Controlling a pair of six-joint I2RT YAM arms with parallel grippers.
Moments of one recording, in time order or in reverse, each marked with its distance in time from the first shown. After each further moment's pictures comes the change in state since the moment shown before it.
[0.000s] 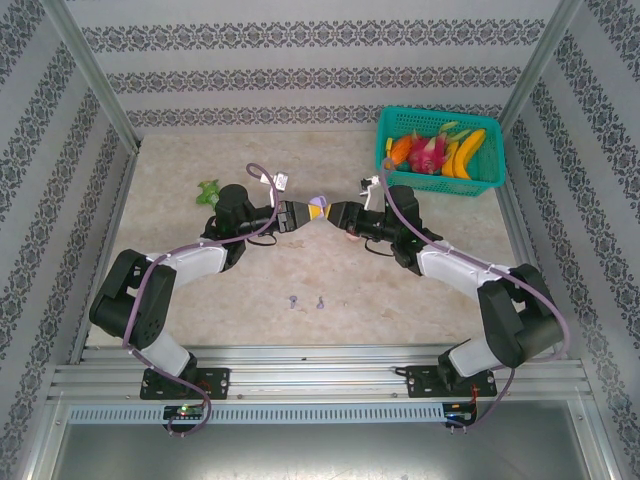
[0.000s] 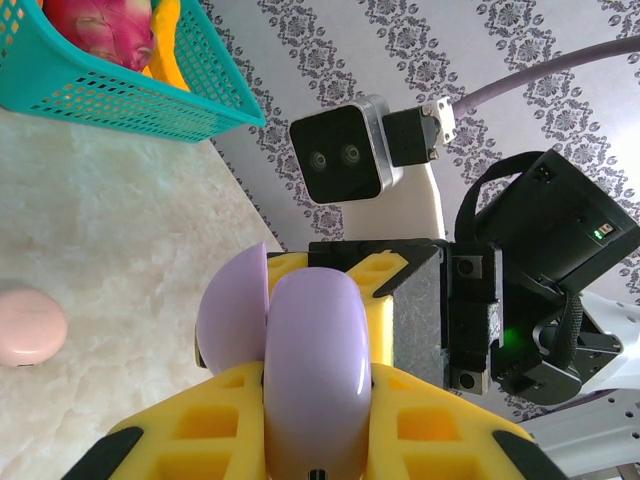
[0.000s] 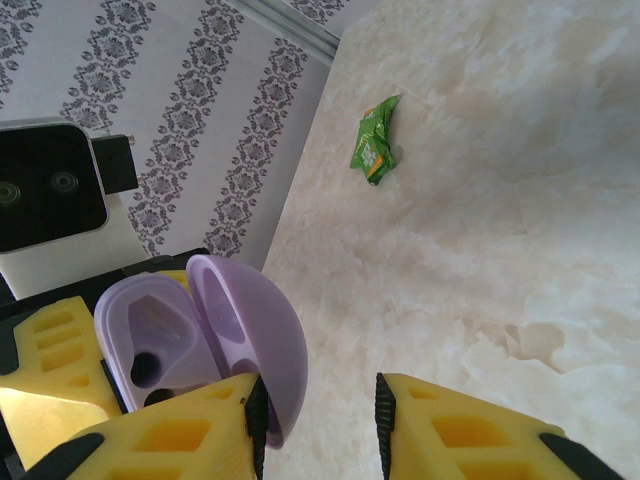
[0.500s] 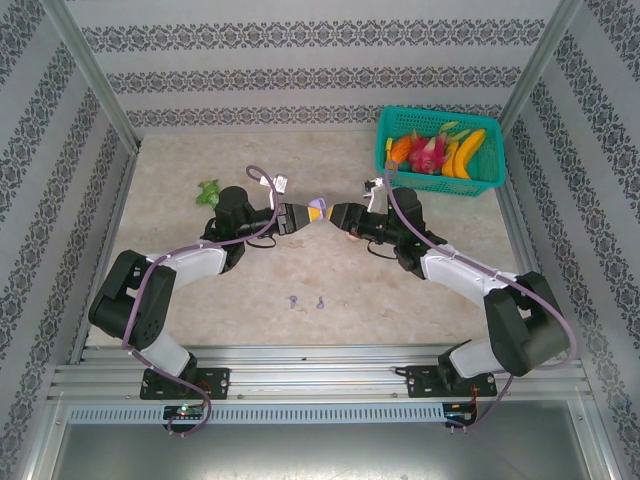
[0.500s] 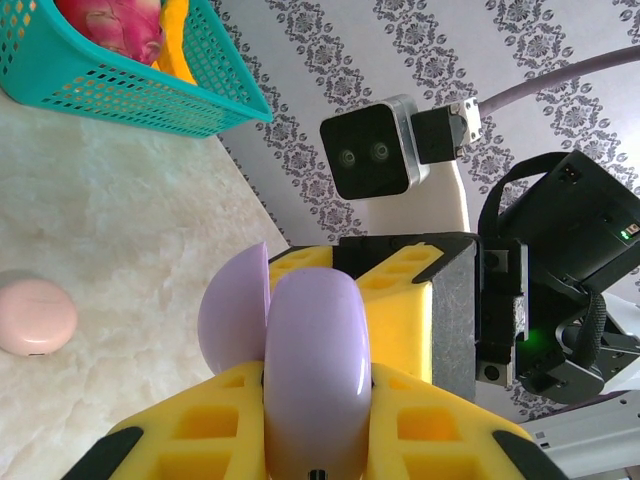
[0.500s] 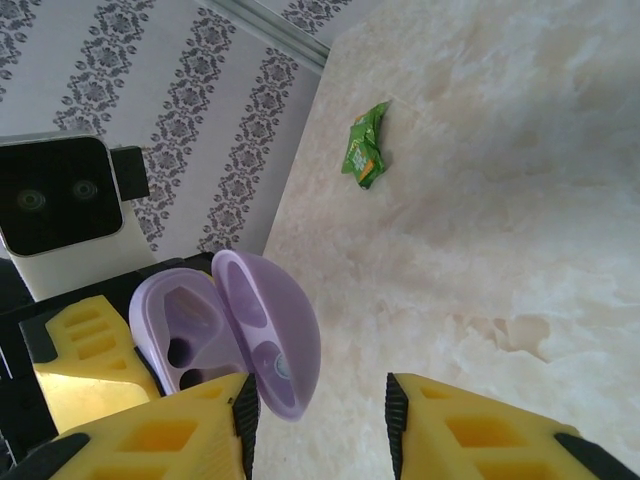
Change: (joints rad) left arm 0.001 -0.005 -0.019 -0.003 -0.007 0.011; right arm 0.000 -0.051 -0.027 -0.030 0.032 0.000
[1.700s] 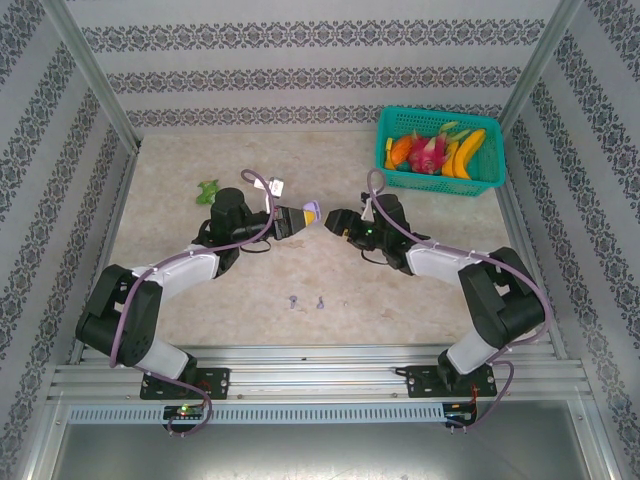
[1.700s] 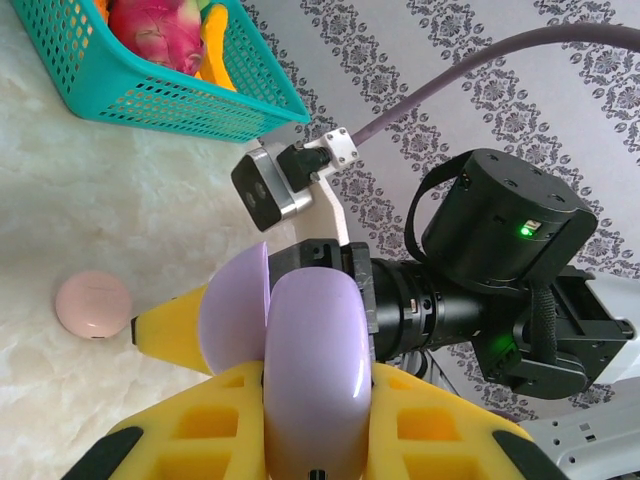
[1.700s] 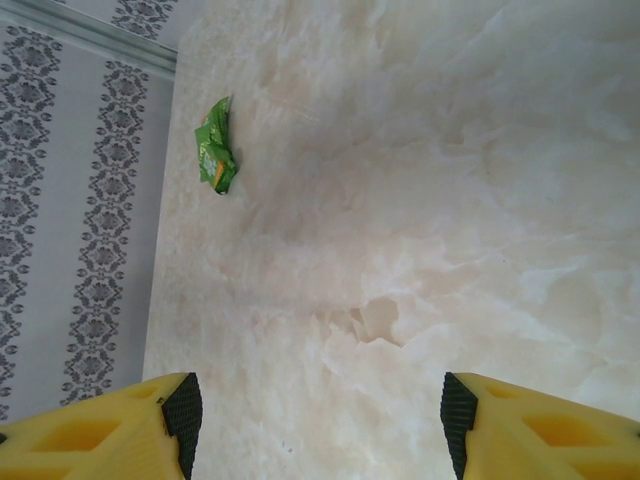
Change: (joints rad) left arm 0.000 -0.105 -0.026 -0.175 -0.072 0.149; right arm 0.015 0.156 0.002 -0.053 0.175 0.054
